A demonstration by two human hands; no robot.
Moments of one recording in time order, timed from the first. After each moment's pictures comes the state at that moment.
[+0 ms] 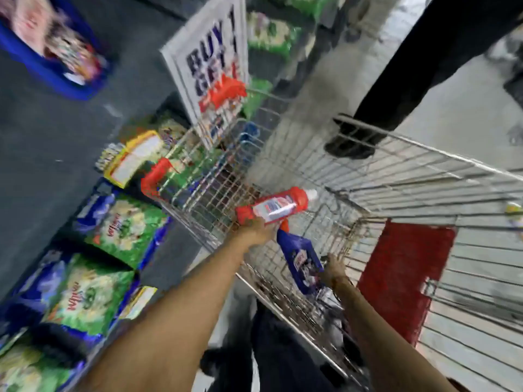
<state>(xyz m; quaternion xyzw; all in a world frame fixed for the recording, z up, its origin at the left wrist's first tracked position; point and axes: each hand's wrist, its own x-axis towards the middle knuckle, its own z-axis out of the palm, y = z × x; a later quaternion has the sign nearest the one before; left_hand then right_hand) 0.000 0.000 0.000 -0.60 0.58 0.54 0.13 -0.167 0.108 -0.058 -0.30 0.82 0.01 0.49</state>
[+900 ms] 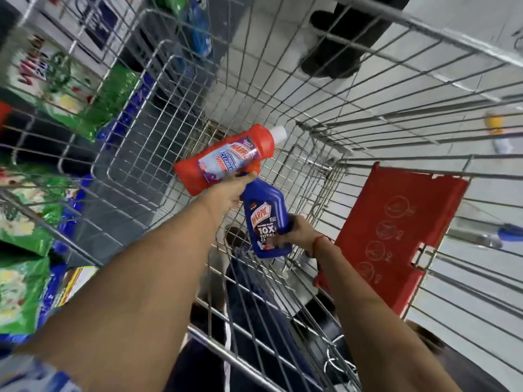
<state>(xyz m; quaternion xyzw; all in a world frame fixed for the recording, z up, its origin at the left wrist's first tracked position) -0.067 -0.015 -0.125 -0.66 0.27 0.70 0.03 -0.207 0.114 -0.147 -0.25 0.71 -0.05 0.66</state>
